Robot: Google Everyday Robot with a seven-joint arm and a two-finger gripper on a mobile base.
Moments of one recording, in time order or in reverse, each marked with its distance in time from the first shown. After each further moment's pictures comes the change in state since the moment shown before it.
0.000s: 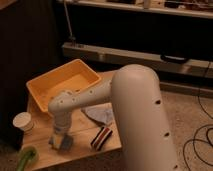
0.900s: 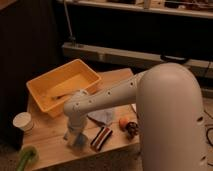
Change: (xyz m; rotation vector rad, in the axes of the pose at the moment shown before) arm 0.068 -0.029 -0.038 0.131 -0.012 0.190
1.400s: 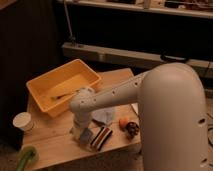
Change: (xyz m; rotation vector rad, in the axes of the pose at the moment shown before) arm 0.002 -0.046 0.000 0.062 -0.016 0.063
